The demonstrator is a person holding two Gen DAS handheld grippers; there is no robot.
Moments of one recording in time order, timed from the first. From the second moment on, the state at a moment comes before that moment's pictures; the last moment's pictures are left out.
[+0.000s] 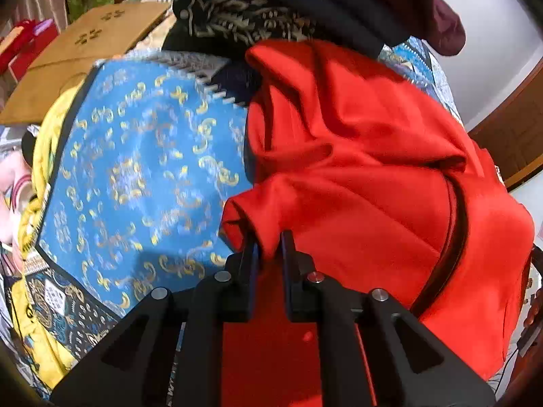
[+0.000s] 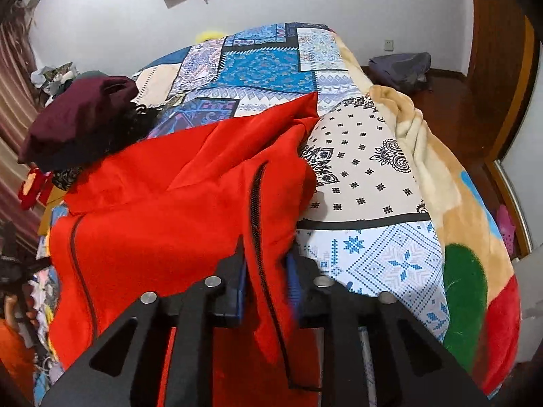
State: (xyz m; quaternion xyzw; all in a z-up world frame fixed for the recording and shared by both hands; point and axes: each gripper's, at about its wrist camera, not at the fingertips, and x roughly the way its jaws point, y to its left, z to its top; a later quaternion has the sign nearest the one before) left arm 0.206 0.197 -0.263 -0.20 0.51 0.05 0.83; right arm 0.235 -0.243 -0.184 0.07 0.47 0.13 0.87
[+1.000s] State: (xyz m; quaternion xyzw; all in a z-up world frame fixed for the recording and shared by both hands) left arm 0.111 0.185 -0.281 -0.30 0.54 -0.02 0.78; right arm 0.138 -0.258 -0.205 0.12 0.50 0.12 0.85
